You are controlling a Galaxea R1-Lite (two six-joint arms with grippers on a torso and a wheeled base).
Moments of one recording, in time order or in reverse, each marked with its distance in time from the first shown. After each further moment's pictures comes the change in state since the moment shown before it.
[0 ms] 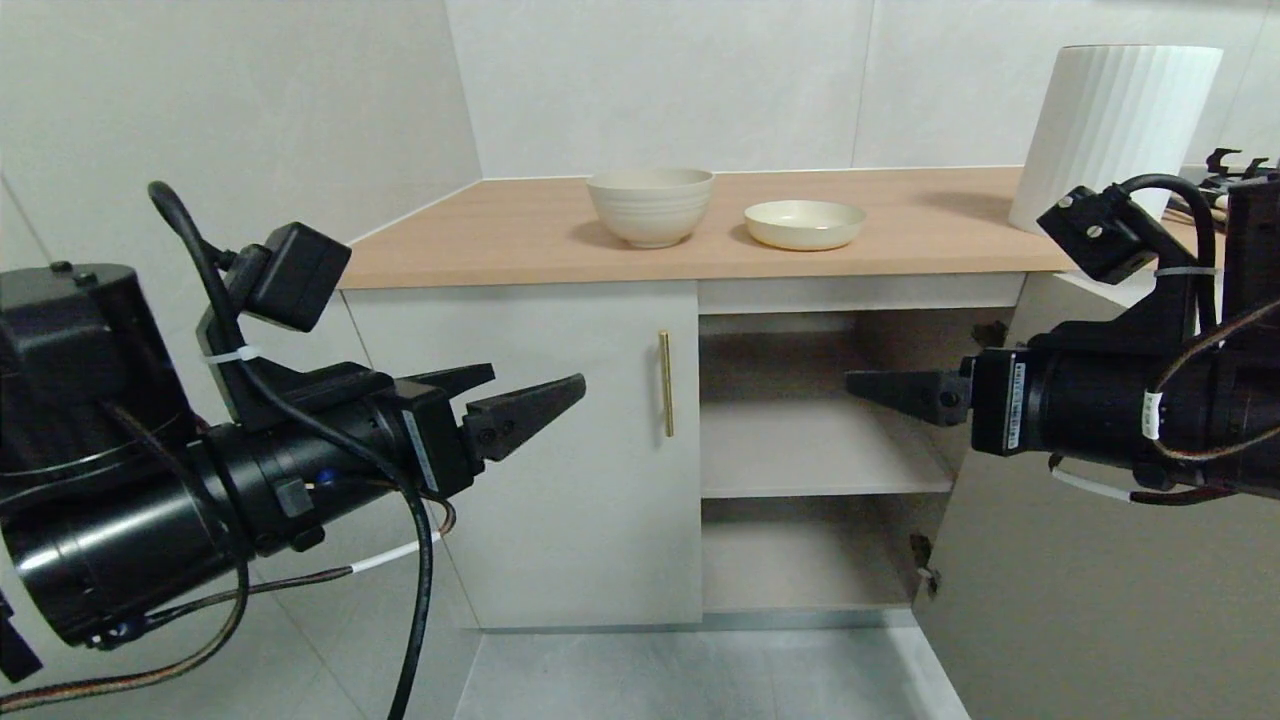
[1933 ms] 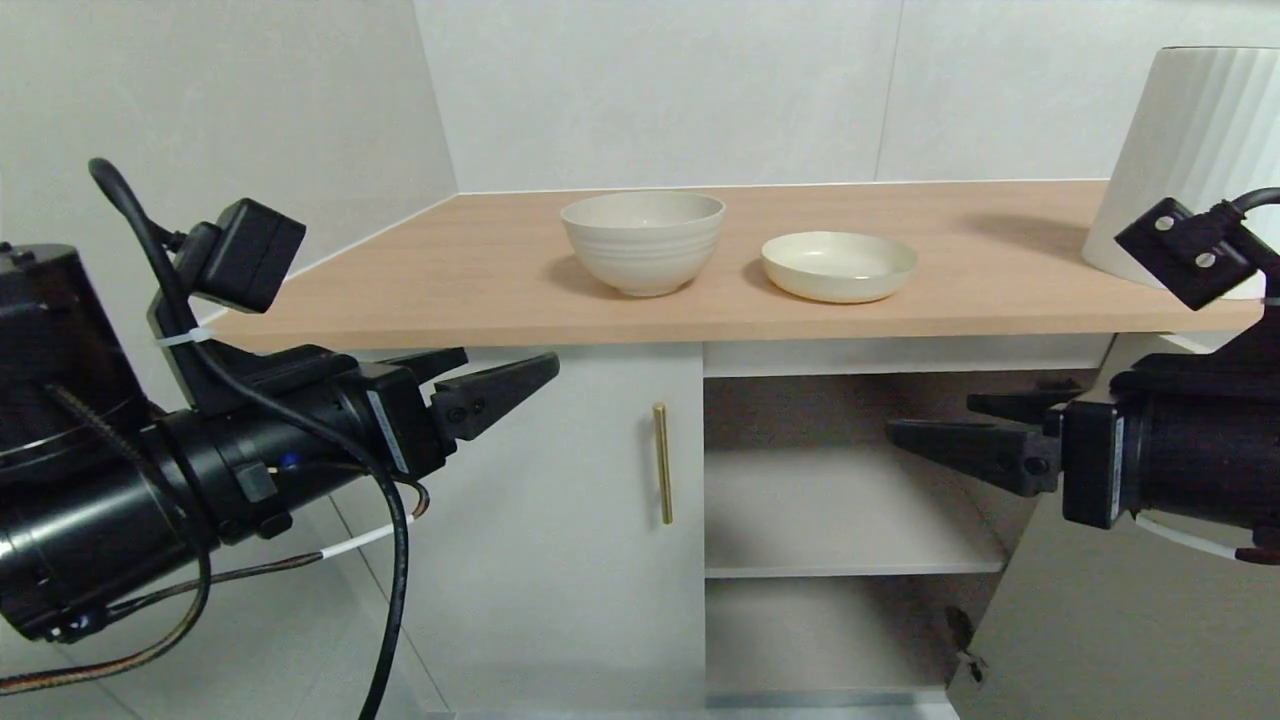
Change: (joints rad) left arm 0.027 -0.030 -0.013 0.022 0.010 0.000; right arm 0.029 -0.132 0.065 0.087 0.028 -0.078
